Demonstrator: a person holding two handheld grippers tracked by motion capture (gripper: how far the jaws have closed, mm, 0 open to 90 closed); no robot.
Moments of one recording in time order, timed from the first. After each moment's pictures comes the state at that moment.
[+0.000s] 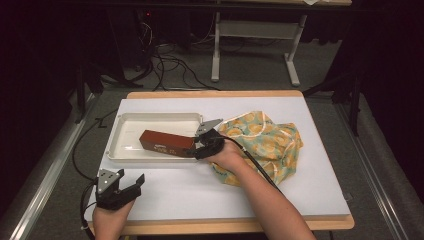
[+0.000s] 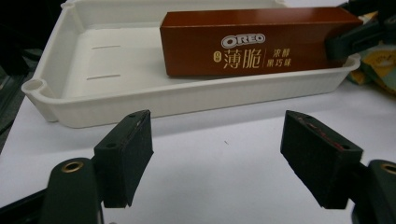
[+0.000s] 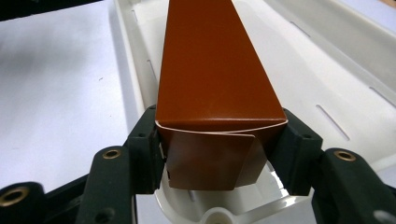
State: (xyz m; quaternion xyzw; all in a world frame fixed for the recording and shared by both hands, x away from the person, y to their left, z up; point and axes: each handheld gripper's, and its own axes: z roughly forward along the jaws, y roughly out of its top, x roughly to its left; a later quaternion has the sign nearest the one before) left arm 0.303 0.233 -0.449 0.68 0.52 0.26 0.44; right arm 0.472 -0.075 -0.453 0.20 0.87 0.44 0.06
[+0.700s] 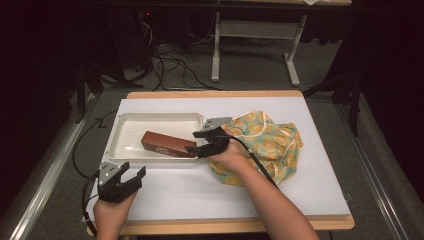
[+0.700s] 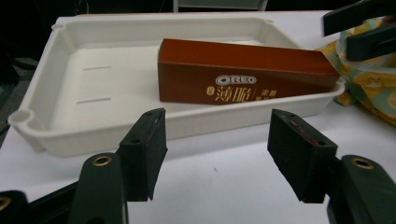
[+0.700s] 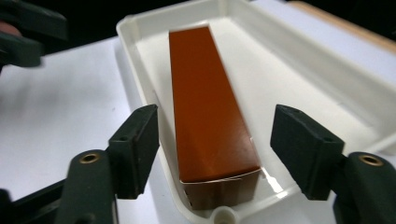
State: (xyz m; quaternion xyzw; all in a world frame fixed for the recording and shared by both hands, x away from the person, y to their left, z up) left arm 0.325 0.221 -0.434 0.69 0.51 0.26 0.44; right arm 0.455 -0.090 -0.424 0.23 0.84 0.48 0.08
